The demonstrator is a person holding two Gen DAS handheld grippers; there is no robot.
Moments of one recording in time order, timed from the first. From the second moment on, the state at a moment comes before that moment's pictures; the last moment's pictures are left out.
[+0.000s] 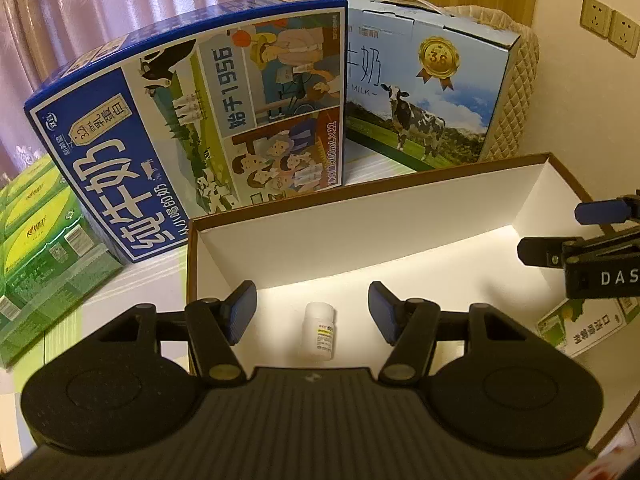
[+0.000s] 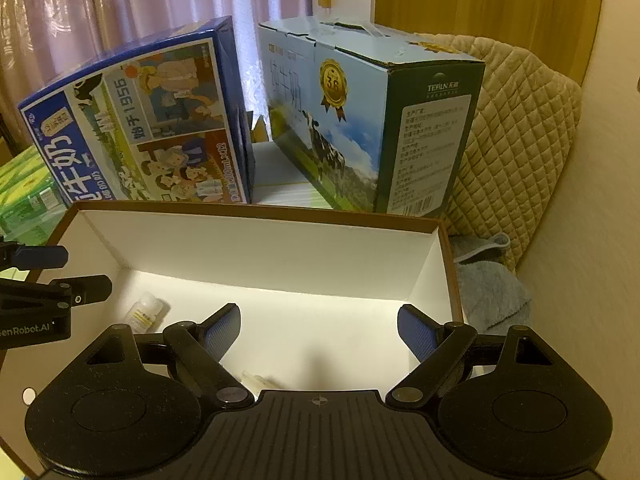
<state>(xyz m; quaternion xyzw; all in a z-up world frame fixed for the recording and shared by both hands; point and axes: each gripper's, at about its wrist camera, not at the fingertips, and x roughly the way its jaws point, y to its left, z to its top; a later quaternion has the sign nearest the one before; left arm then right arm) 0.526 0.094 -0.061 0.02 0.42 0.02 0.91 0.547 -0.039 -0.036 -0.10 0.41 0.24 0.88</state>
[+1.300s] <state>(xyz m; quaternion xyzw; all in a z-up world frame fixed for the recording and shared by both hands) 0.359 0.057 0.032 -0.04 0.35 0.02 0.94 0.400 -0.111 0.047 -0.03 0.35 0.31 0.88</state>
